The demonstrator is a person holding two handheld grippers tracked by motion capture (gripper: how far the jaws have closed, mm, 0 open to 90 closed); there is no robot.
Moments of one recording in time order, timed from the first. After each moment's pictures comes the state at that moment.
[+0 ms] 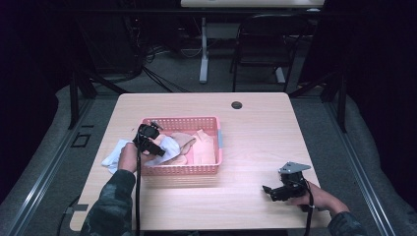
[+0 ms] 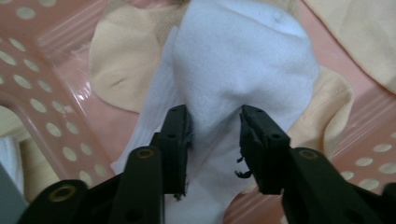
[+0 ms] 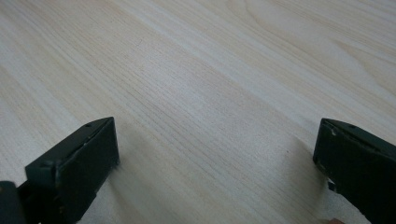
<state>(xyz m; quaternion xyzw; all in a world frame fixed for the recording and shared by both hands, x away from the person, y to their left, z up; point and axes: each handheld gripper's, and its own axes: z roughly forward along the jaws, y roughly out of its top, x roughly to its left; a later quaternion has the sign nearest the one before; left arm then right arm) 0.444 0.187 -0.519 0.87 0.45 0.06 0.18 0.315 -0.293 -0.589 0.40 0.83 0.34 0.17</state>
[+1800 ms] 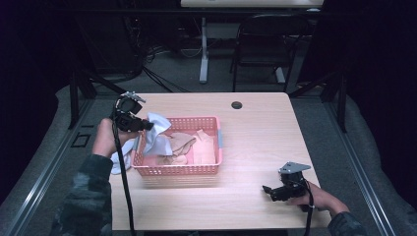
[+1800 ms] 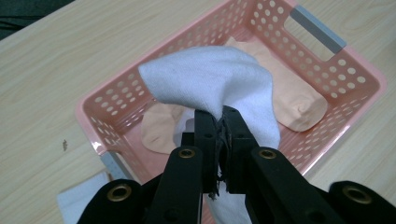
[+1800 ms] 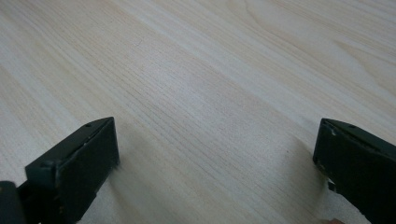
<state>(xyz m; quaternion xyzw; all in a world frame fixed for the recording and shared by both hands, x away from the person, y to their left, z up) 0.422 0.213 -0.384 0.86 0.40 0.12 0.29 0.315 -0.293 -0.589 0.40 0.83 0.34 0.17</state>
